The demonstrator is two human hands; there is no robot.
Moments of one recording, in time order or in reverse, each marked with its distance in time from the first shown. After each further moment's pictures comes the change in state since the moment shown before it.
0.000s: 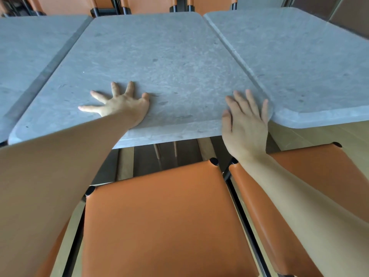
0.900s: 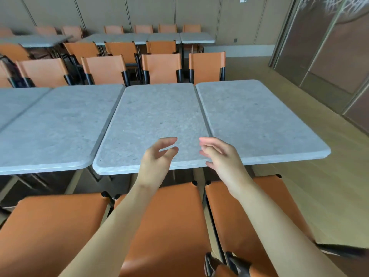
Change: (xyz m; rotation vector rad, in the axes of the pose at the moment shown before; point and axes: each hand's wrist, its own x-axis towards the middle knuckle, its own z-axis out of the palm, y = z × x) left_hand -0.346 0.032 -0.238 -1.241 -0.110 0.244; right_hand 0.006 -0.075 -0.403 1.059 -0.592 0.413
